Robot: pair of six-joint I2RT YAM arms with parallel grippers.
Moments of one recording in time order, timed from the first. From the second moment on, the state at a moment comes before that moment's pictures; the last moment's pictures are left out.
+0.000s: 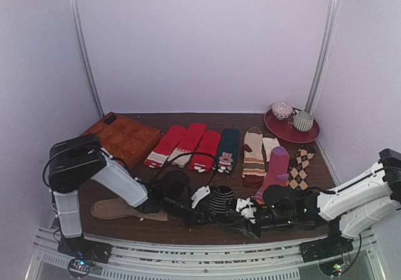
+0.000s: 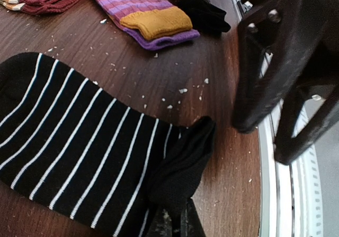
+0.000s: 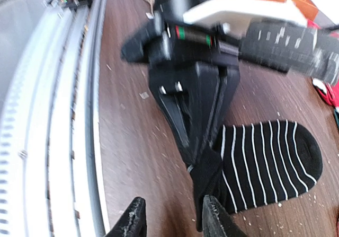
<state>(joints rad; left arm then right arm) -1.07 1.98 0.77 0.53 0.55 -0.14 1.19 1.34 0.35 0.41 -0.08 -0.10</state>
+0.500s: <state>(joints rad) -1.06 1.98 0.76 0.56 0.56 -0.15 1.21 1.49 0.37 0.48 0.09 -0.23</state>
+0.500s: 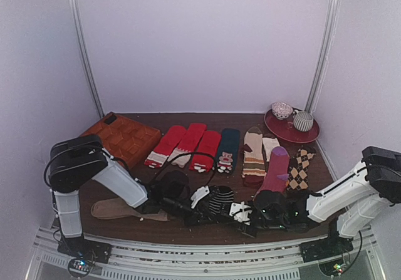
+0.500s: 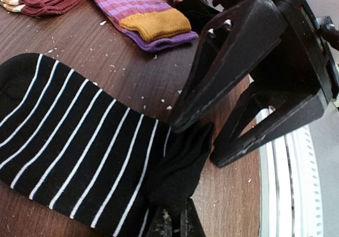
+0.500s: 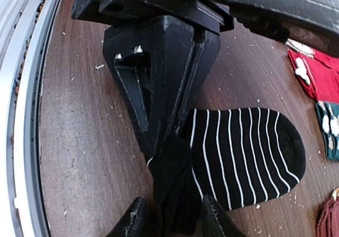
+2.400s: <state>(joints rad) -1.14 1.73 0.62 0.53 0.25 0.27 0.84 1.94 0.93 -0.19 -0.88 0.16</state>
